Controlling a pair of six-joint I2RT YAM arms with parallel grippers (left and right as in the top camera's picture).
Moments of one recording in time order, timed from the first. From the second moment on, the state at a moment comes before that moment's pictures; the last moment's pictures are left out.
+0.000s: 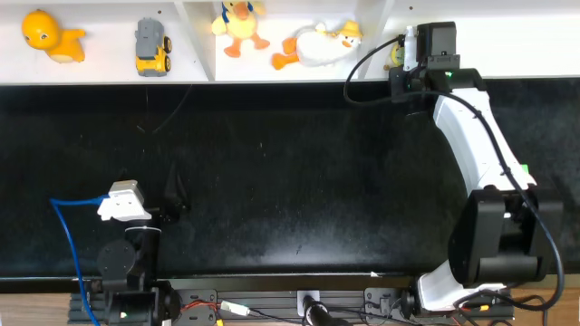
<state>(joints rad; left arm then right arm) 0.05 0.01 0.01 -0.08 0.01 -0.18 0.04 1.79 1.35 -0.56 0.02 -0.08</state>
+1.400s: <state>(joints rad) 0.05 0.01 0.01 -0.08 0.01 -0.18 -0.05 1.45 1.35 -0.98 0.18 0.41</state>
